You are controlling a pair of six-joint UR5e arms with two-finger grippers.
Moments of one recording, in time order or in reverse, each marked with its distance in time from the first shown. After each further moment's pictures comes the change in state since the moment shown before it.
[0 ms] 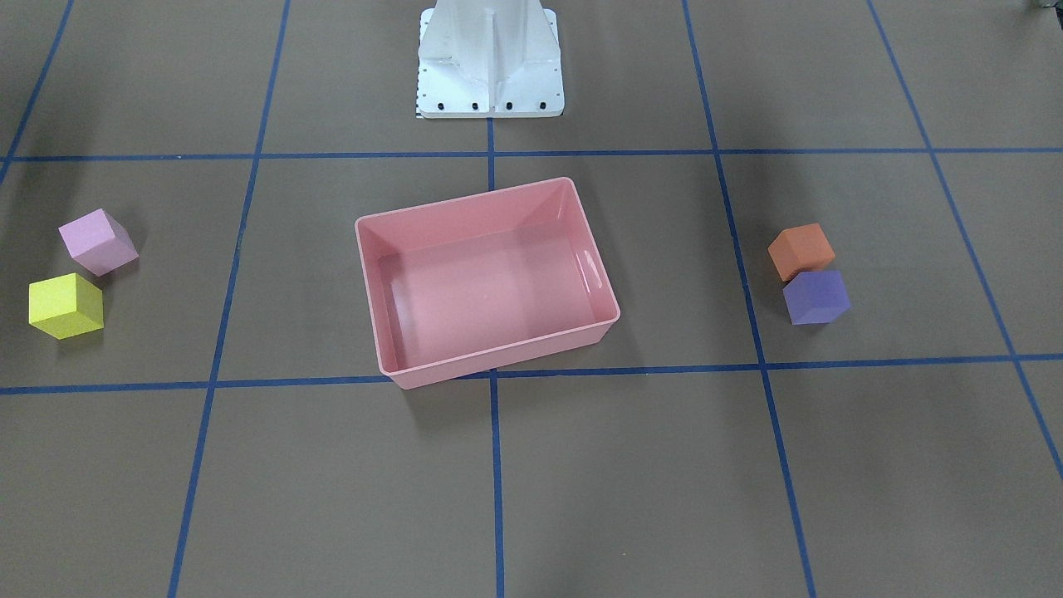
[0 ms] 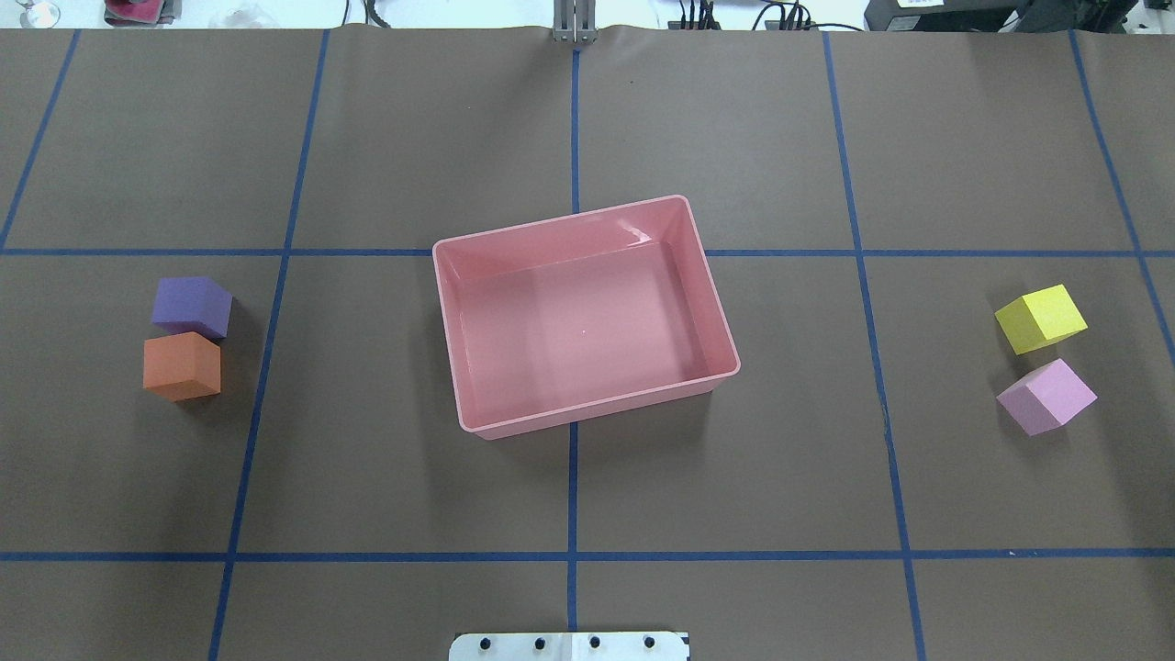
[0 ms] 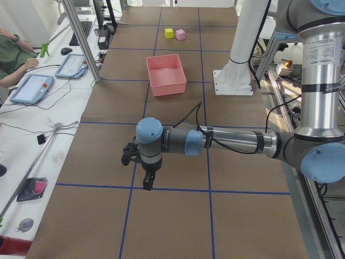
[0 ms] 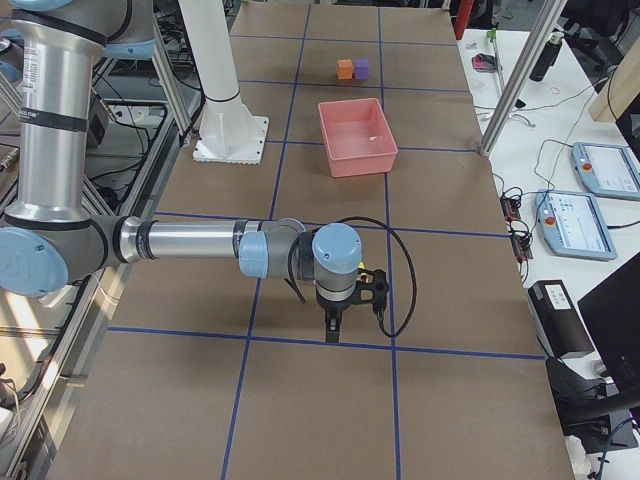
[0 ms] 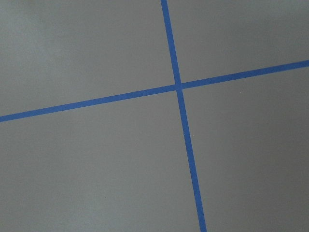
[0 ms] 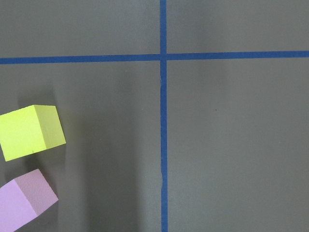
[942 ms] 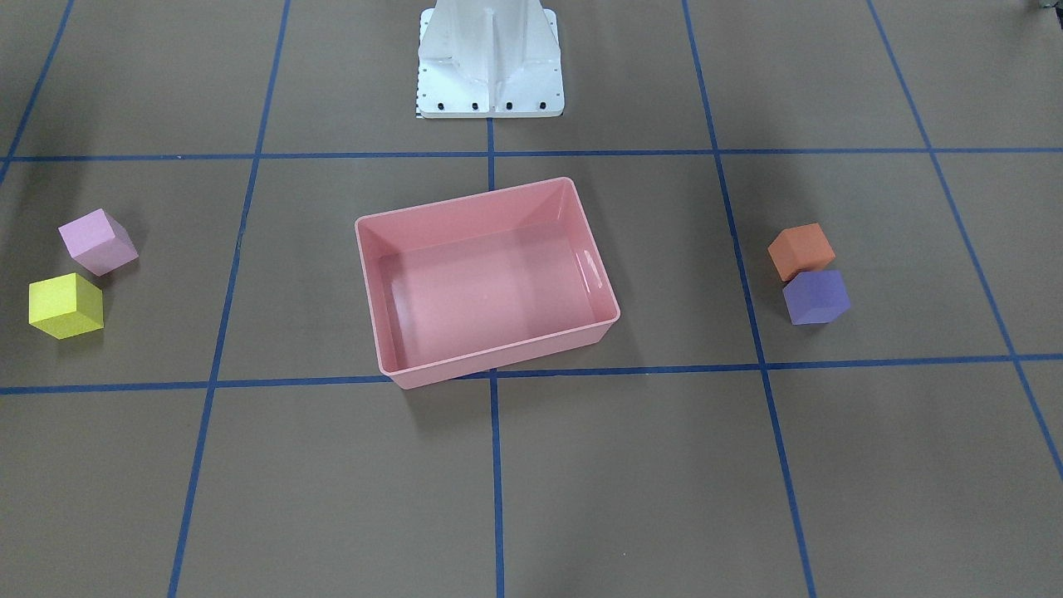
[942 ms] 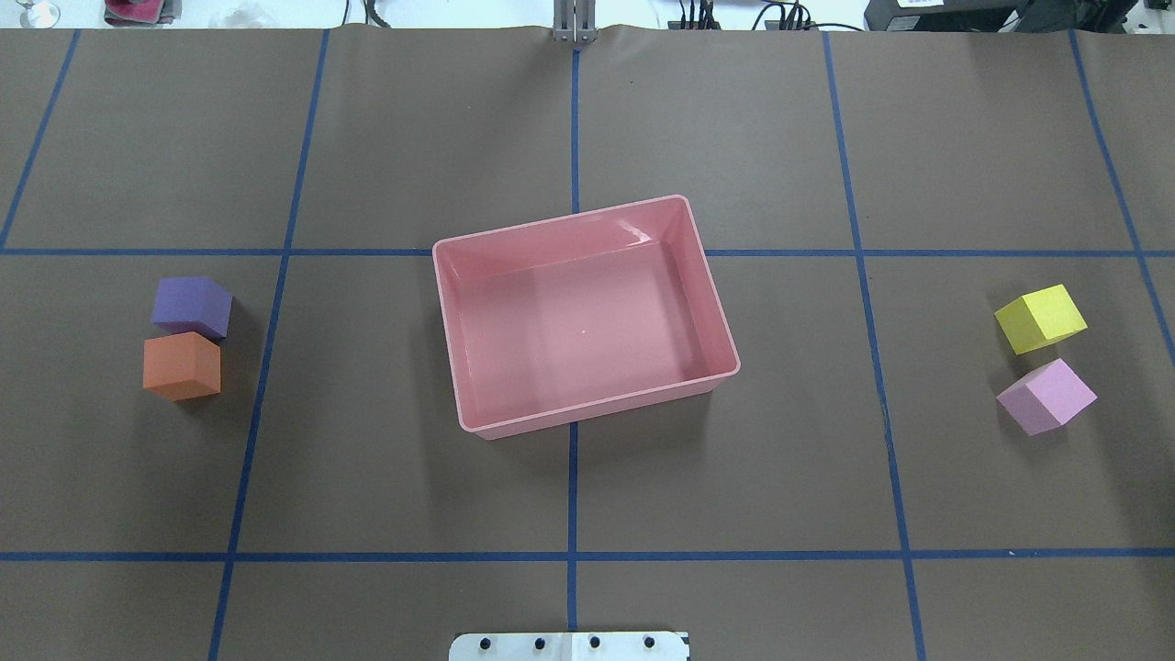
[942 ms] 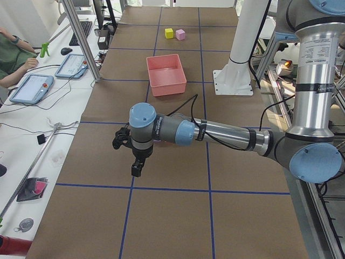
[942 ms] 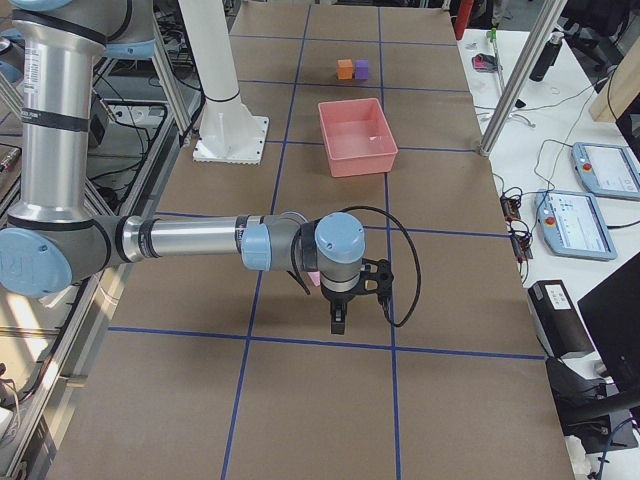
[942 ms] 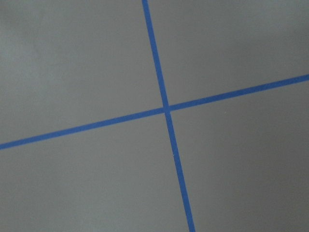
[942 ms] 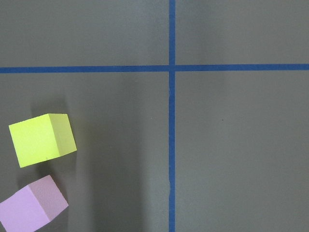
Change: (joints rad) left arm 0.034 -0.080 -0.029 -0.034 -0.002 -0.010; right arm 0.001 0.014 0.026 0.000 0.011 0.015
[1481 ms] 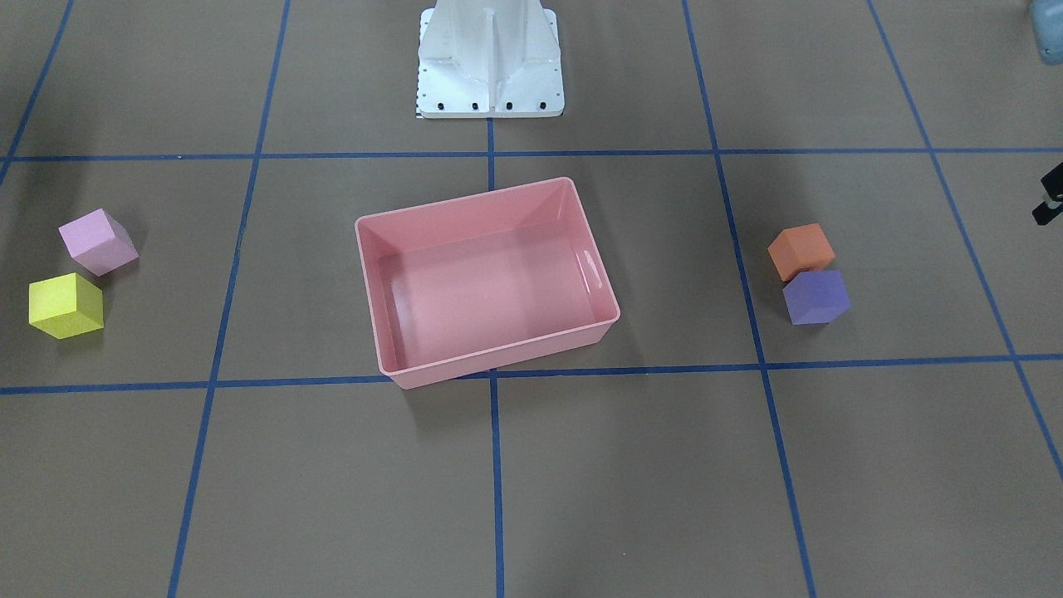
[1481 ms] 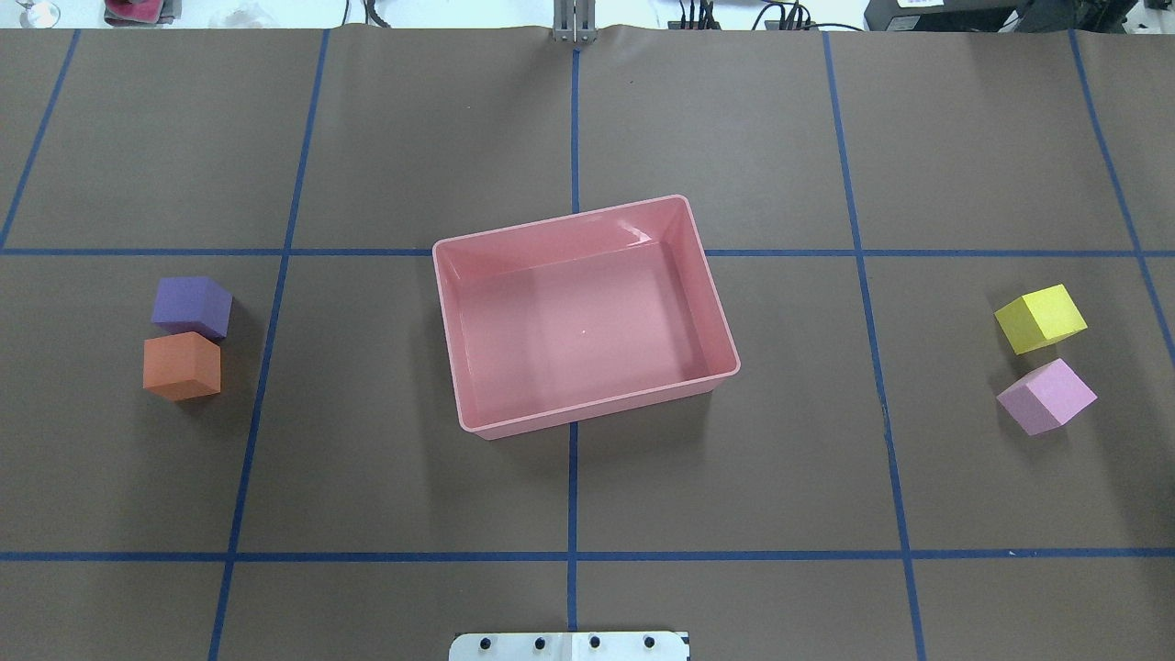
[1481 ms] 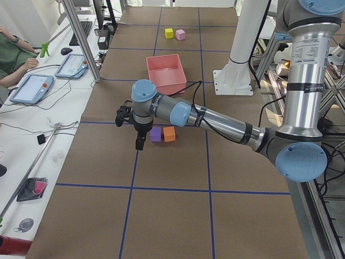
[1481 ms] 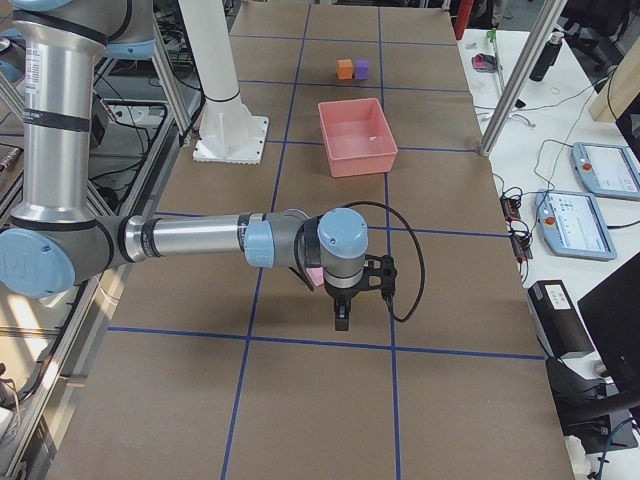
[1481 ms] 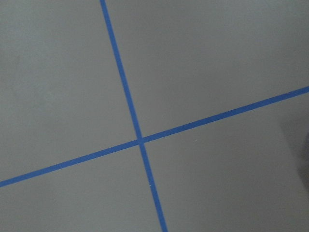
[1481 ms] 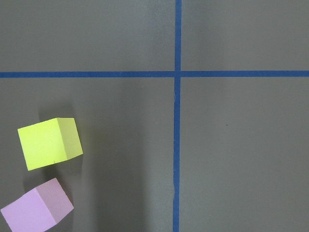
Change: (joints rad) left arm 0.113 -0.026 -0.112 -0.020 -0.089 -0.472; right arm -0.001 0.020 -0.002 0.001 -0.002 0.001
